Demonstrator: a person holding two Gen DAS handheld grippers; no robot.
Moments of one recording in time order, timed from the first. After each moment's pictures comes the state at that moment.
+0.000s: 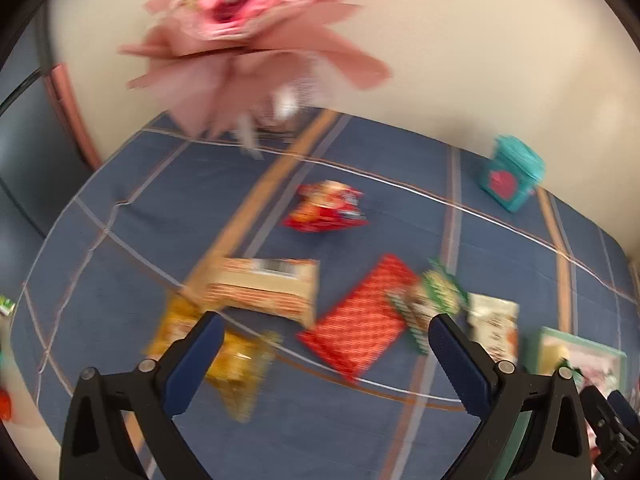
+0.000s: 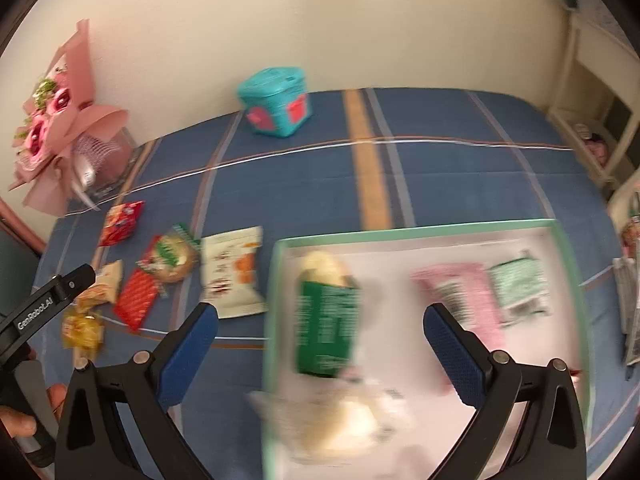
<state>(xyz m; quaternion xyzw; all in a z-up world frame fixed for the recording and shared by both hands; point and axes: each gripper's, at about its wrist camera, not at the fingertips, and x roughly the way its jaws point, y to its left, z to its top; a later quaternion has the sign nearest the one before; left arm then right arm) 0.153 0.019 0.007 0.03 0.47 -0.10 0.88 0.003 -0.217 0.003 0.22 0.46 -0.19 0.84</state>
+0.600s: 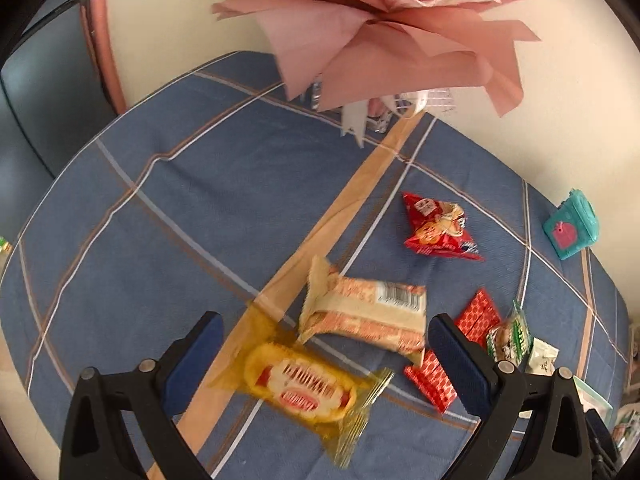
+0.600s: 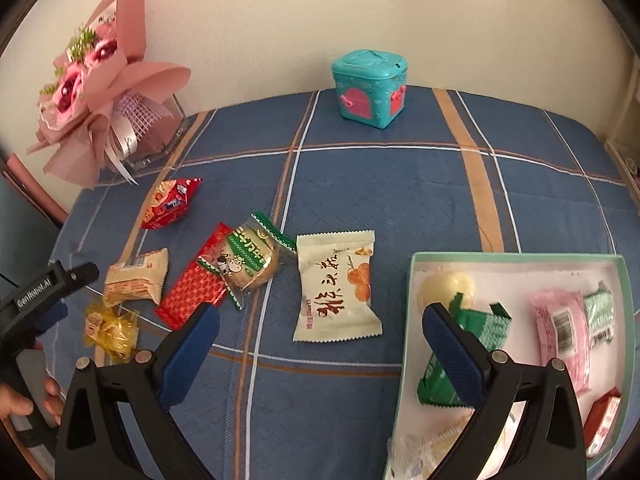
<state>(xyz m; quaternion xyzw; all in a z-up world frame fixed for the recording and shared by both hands) 0.211 0.098 -0.014 -0.04 0.52 -0.06 0.85 0.071 -0.160 -0.012 0.19 0.48 -0.14 0.85</state>
